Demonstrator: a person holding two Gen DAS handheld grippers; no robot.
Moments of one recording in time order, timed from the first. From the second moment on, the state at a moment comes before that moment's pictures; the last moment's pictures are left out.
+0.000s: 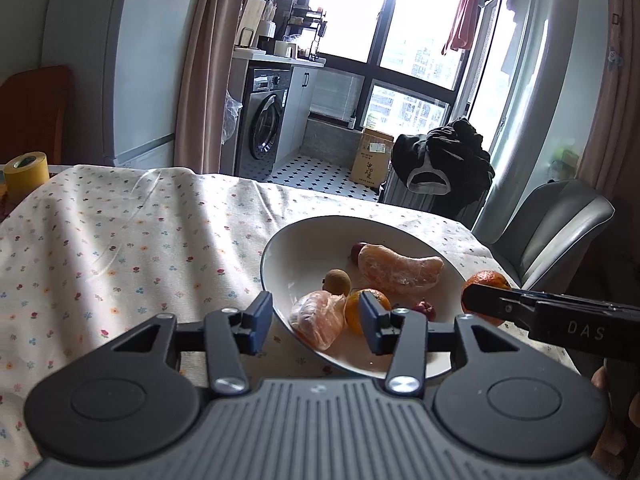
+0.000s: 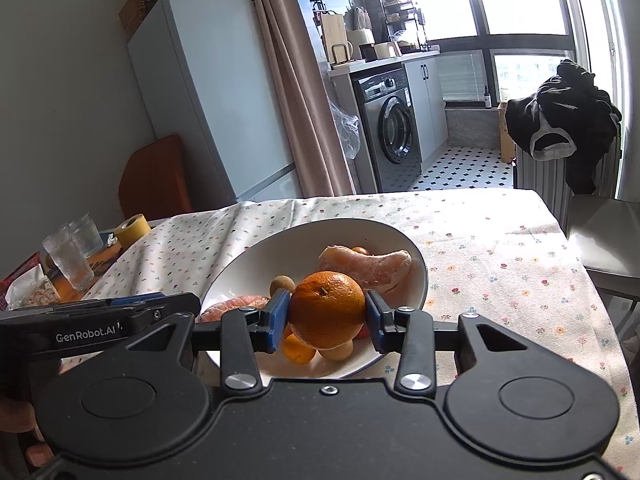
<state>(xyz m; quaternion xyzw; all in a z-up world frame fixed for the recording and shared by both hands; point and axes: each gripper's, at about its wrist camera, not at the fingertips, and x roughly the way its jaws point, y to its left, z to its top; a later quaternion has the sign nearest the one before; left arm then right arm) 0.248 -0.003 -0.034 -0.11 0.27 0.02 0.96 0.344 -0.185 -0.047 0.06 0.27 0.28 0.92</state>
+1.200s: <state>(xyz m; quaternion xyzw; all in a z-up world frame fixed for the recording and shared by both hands) 0.201 0.012 -0.014 -0.13 0.27 0.04 0.95 0.311 -0.193 -0.028 0.07 0.26 0.28 0.92</state>
